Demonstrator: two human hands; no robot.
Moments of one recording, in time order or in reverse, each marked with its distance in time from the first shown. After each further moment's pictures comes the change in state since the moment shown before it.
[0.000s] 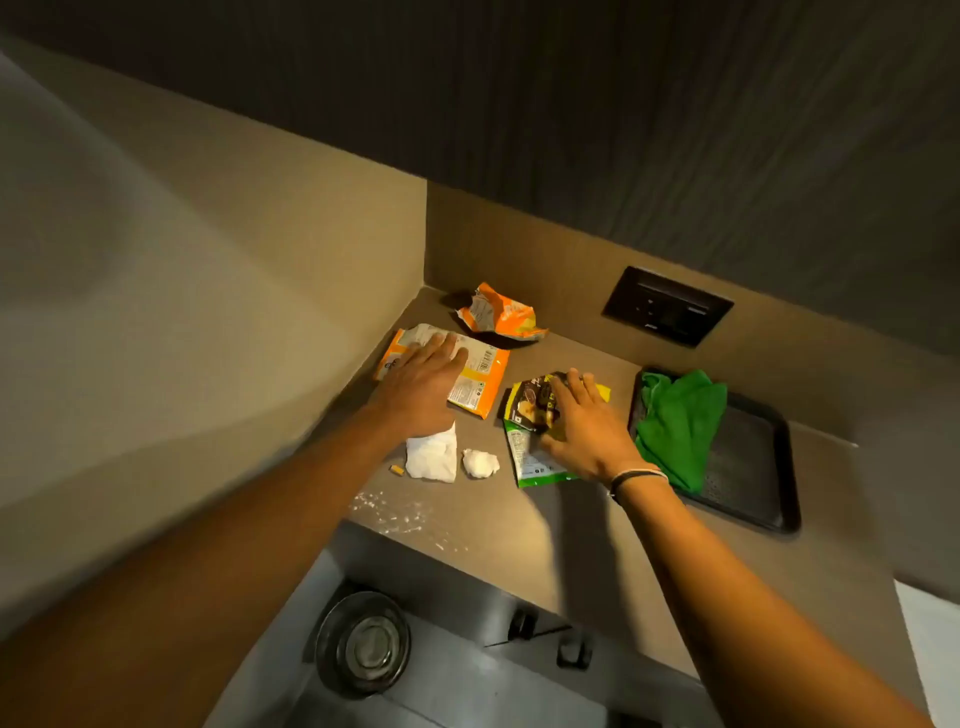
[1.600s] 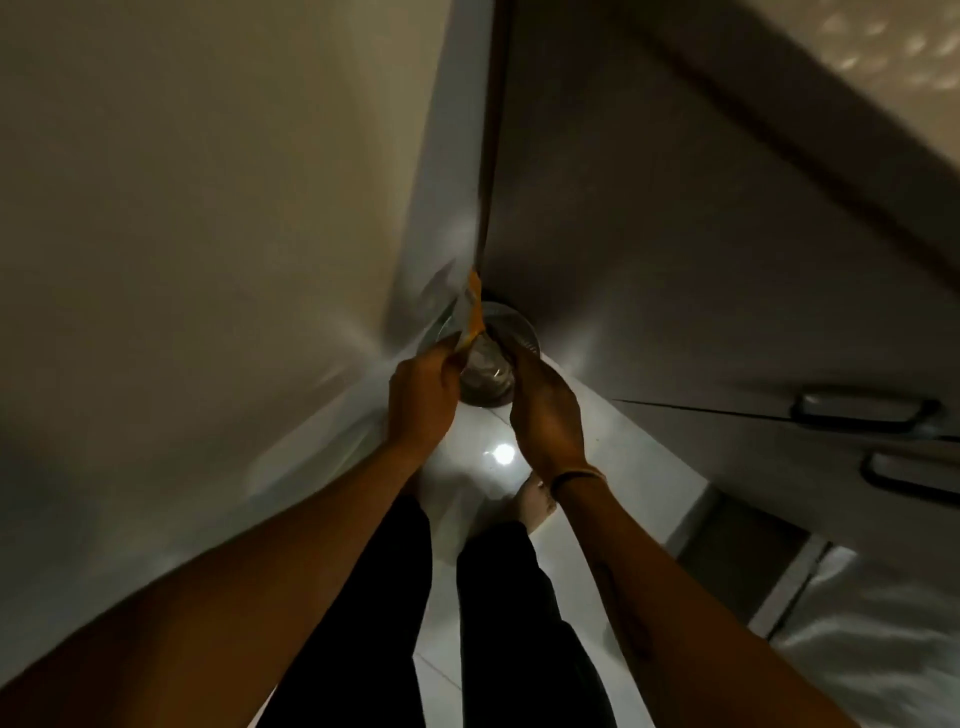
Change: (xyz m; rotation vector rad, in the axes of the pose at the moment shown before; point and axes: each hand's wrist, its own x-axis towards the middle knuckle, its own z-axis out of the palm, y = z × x) left_hand -0.311 -0.019 0.407 -0.883 0.113 -0.855; right_hand -0.134 -0.166 0.462 0.484 -0.339 -0.001
